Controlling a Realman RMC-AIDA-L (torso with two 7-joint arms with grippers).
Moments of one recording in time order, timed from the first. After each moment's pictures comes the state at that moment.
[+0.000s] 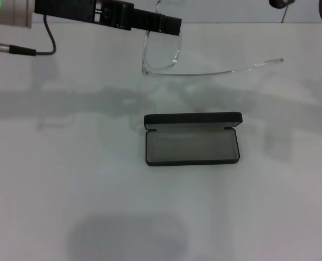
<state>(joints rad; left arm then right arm) -0.75 -1.98 0.92 1.05 1.87 1.69 -2.35 0.59 2.02 -1.04 -0.95 -1.21 -1.57 0.71</state>
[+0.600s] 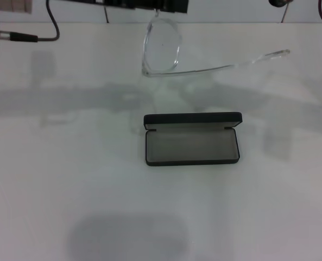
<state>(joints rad) -0.76 -1.97 0.91 1.03 1.78 1.69 -2.36 0.60 2.02 -1.04 -0.93 -1.21 -1.56 0.70</state>
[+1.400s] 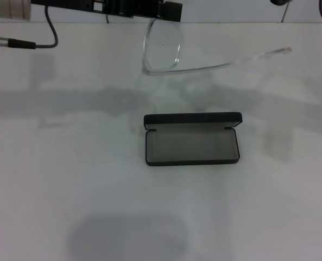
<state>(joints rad) -0.75 -1.97 0.92 1.02 1.78 1.70 -2.35 0.60 2.02 -1.04 -0.93 -1.20 -1.57 0.69</state>
